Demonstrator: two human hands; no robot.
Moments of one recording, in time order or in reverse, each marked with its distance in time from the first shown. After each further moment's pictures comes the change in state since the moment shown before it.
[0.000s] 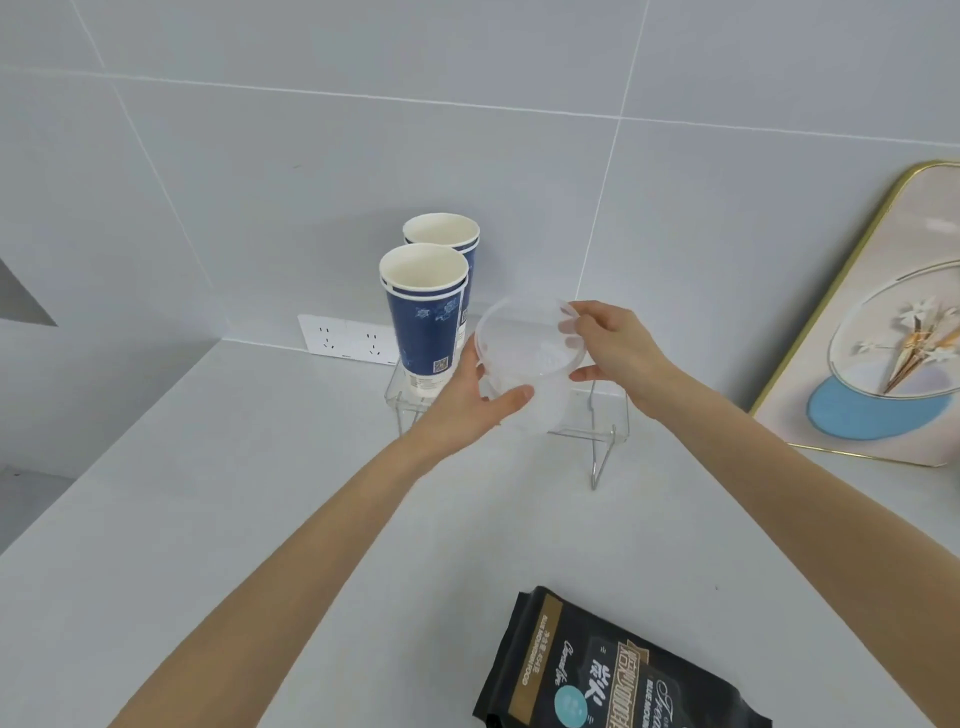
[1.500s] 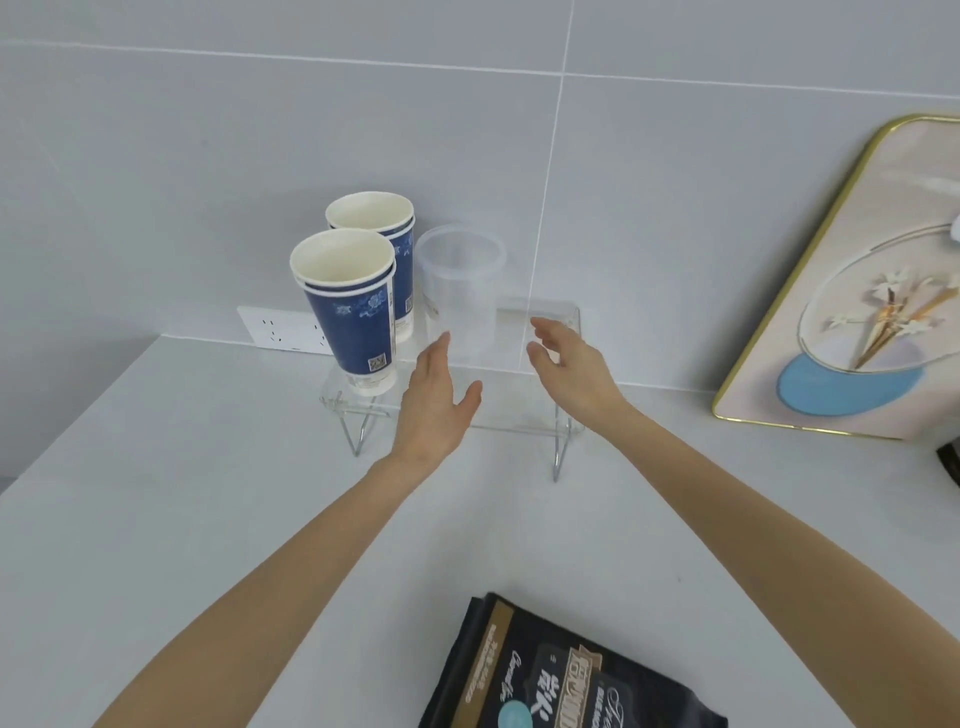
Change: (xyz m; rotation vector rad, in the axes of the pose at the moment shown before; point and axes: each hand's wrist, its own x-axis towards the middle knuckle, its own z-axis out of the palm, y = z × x) left_hand 0.045 -0.039 0.044 0.499 0.240 -0.040; right_hand 0.024 0.065 -0.013 -0.285 0.010 -0.083
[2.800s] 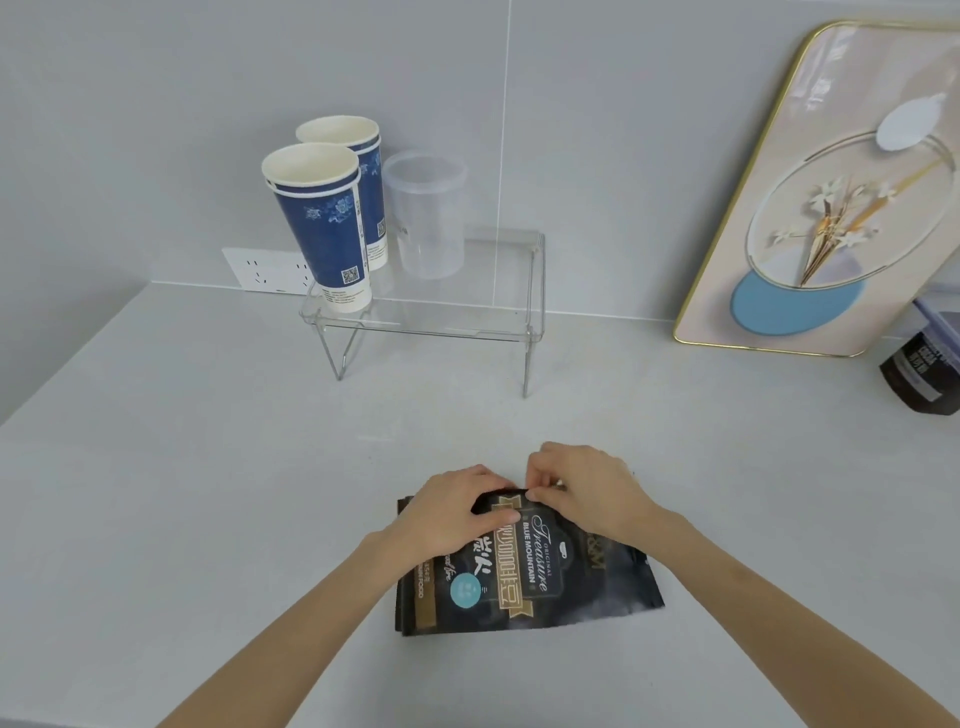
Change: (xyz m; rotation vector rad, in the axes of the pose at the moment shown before) left_hand -0.159 -0.026 0.053 0.262 -0.657 0.159; right_hand -0.170 0.081 0.006 -0.537 -0.376 -0.125
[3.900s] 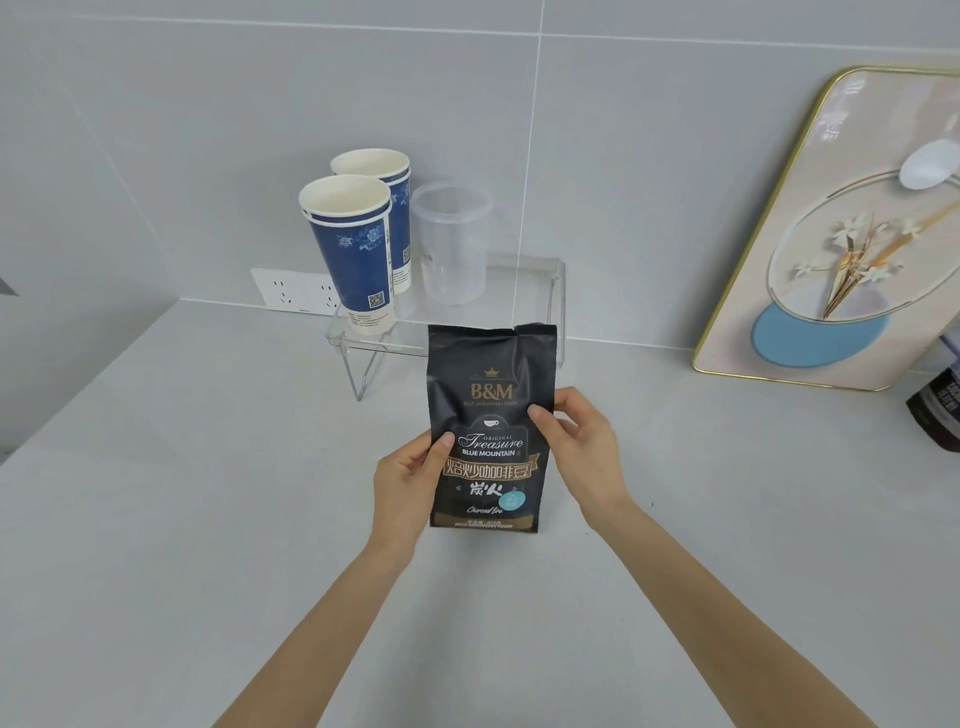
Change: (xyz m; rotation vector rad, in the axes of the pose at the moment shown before) left_hand -0.010 -0.006 -0.028 -1.082 0.777 -0.255; right_hand 0.040 -0.031 -0.009 1.049 0.499 0.162
